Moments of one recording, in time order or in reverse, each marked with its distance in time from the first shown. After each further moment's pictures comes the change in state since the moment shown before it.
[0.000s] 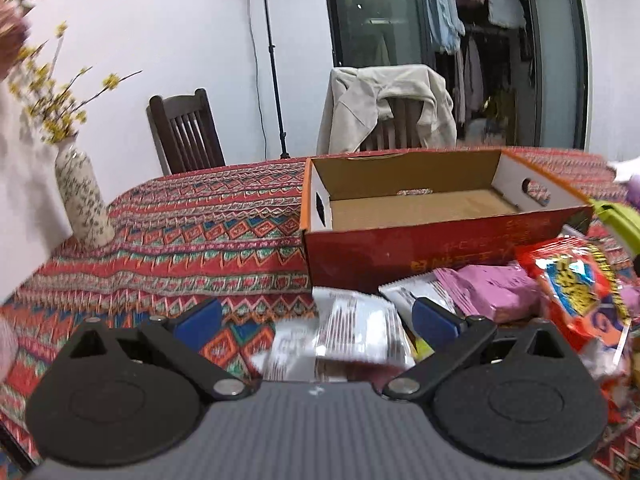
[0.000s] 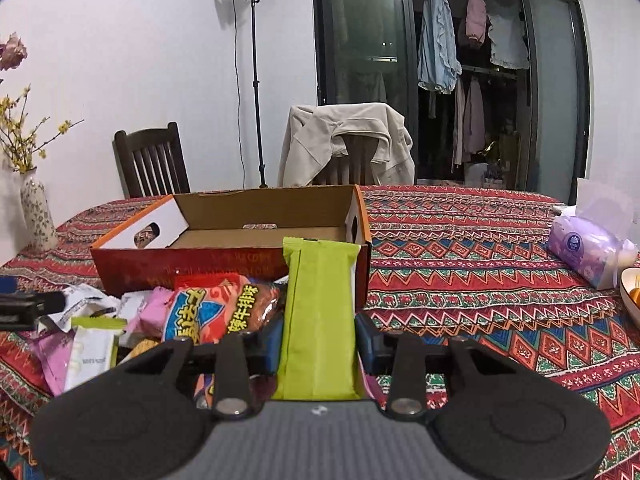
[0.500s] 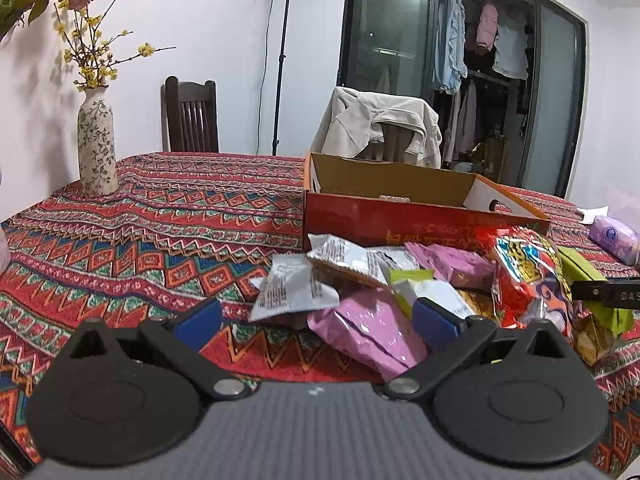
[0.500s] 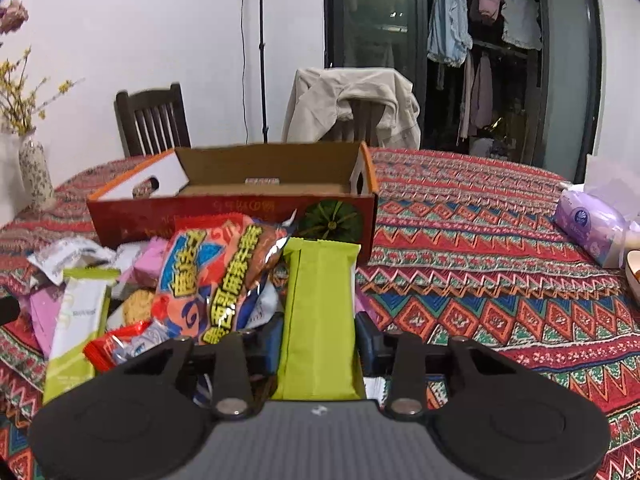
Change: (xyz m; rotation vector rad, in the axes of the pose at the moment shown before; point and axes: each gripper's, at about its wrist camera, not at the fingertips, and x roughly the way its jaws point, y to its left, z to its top) left arm -0.057 0.025 -0.061 -0.184 -0.067 -0.098; right arm 0.005 0.003 -0.015 -0.035 0.094 -0.007
